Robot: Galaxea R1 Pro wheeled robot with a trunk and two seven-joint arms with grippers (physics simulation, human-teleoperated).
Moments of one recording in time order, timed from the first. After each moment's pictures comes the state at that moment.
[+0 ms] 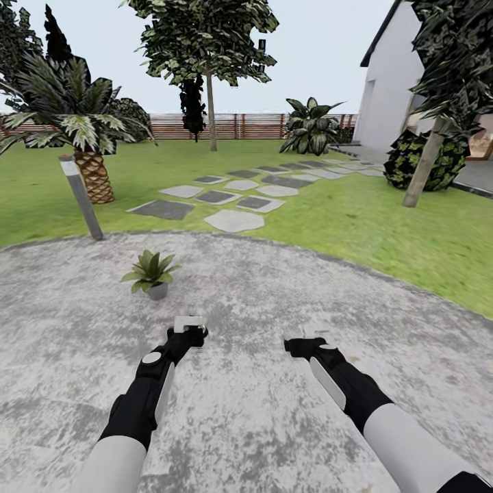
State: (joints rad) left arm -0.57 -0.17 0.17 -0.99 -0.19 0.20 -0.23; right arm -0.73 -0.06 0.47 -0.76 -0.48 0.39 -0.23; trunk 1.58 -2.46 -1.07
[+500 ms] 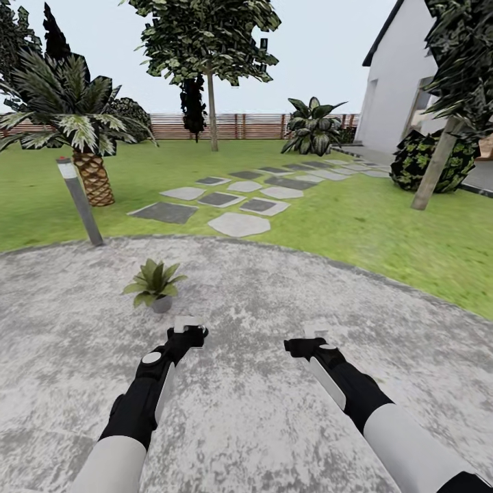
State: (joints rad) left arm -0.57 -0.17 0.17 -0.99 -0.19 0.20 -0.23; right arm -0.73 -0.06 0.47 -0.76 -0.48 0.39 -0.23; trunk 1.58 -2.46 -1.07
